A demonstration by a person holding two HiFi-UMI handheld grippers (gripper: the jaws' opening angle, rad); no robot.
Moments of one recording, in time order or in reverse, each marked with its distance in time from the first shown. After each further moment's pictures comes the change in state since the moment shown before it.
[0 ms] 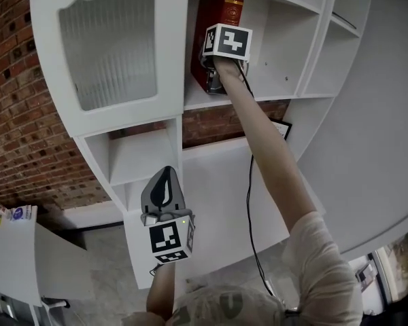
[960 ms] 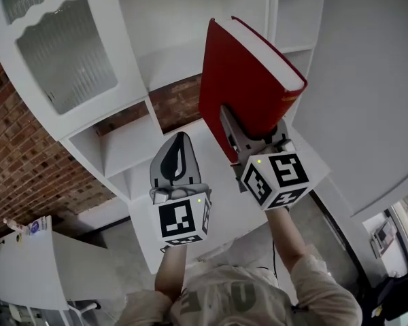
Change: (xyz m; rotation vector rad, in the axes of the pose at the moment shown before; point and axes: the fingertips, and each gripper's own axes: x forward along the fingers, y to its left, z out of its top) left arm 0.003 -0.106 0.053 0.070 -0.075 -0.198; right arm -0.307 -0.033 -0.116 -0.024 -0.371 0.091
